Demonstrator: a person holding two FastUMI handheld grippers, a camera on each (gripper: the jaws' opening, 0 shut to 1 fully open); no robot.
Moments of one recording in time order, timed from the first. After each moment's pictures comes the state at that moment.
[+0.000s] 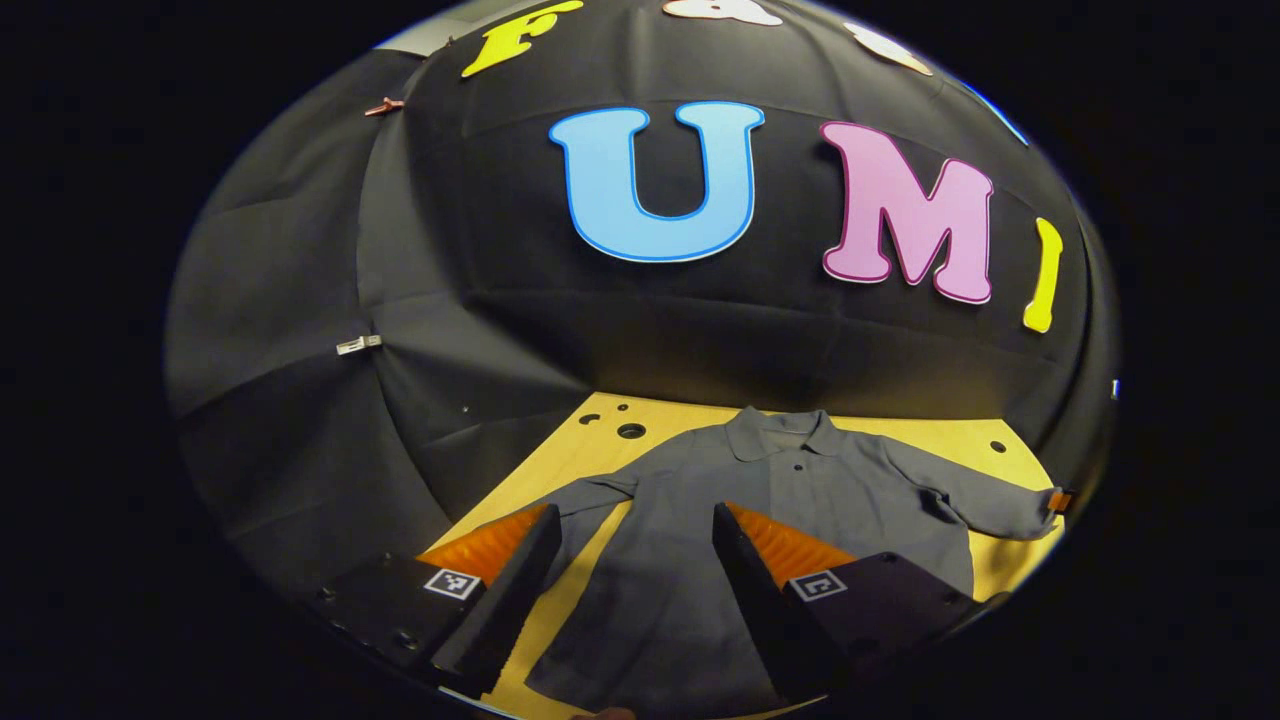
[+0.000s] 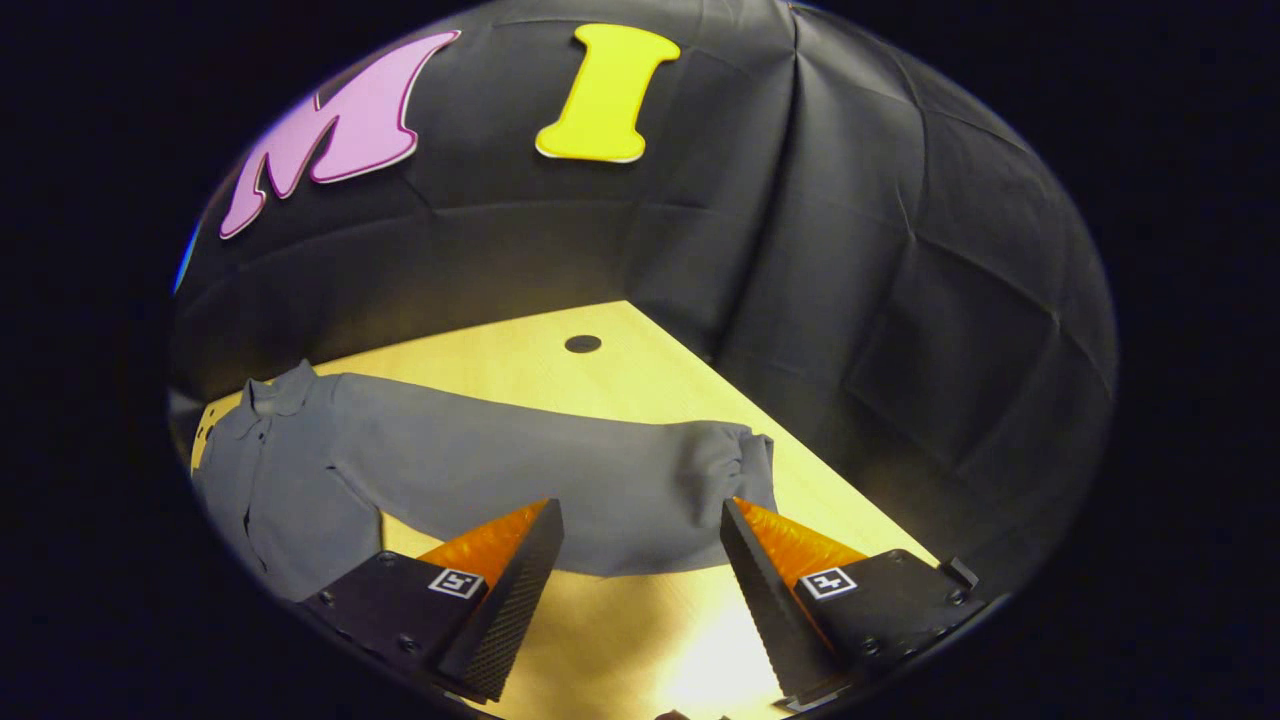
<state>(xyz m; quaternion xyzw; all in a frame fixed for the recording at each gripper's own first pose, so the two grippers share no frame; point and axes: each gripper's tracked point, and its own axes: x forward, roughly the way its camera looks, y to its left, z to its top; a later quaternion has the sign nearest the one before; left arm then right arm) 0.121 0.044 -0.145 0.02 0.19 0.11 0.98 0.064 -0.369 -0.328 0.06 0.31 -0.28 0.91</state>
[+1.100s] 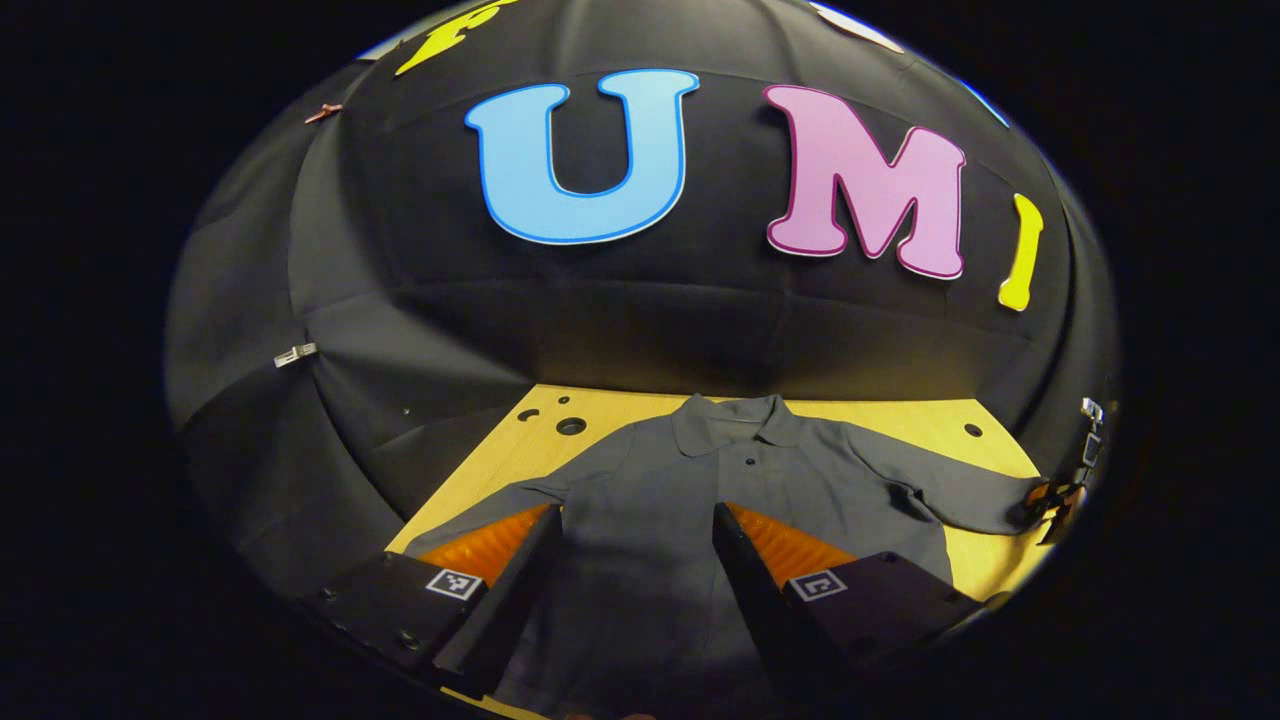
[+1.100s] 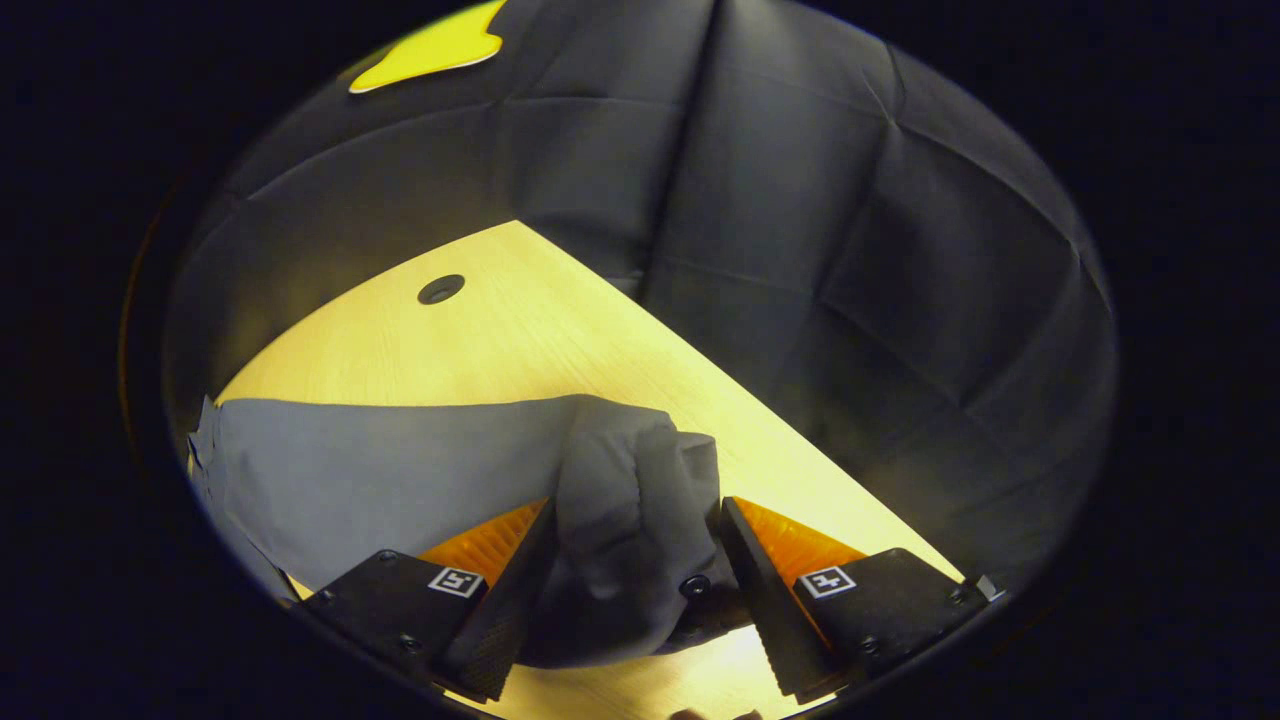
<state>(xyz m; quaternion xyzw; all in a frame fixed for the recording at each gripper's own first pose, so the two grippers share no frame) 0.171 -0.018 -0.159 0.04 0.22 0.05 0.97 0.091 -0.470 -0.419 0.15 0.41 -0.34 0.83</state>
